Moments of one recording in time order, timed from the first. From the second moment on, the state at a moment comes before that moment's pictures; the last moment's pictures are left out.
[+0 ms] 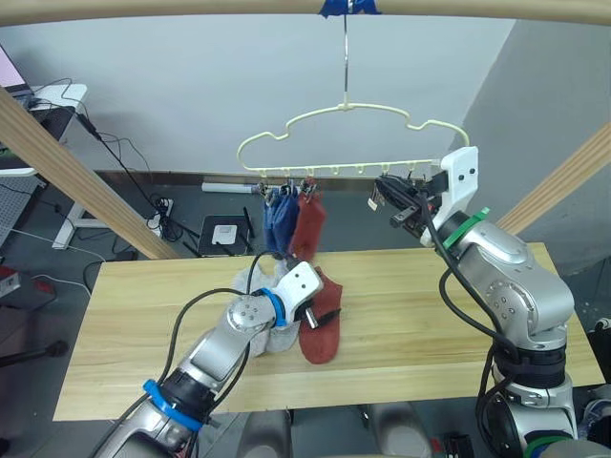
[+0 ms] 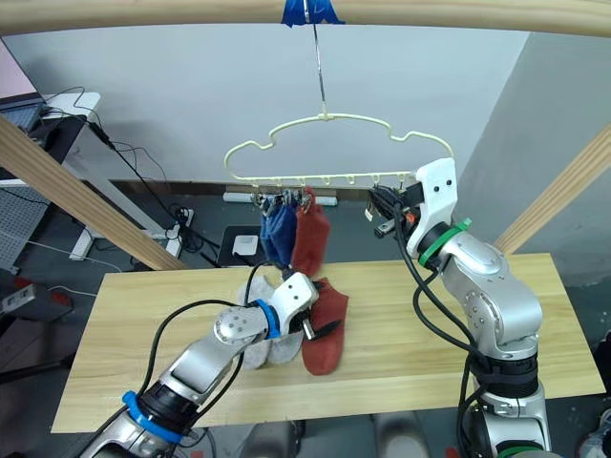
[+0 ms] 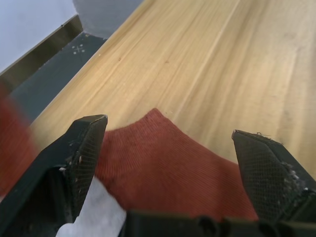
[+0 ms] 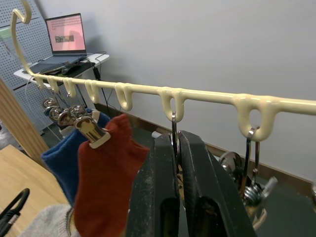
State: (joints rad) left arm -0.33 0.42 -0.46 0.06 0.04 0.24 -0.59; right arm -0.50 -0.29 -0.07 -0.44 0.42 0.79 0.37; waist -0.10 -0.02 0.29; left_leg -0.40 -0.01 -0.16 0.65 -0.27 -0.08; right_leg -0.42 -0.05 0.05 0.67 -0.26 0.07
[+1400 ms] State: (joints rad) left arm -0.27 0.49 -0.26 -0.09 0.04 -0.34 -0.75; right arm -0.56 -0.36 -0.14 -0.38 0.58 0.90 0.39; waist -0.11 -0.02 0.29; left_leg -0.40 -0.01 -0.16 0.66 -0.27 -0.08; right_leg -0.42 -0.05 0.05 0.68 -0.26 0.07
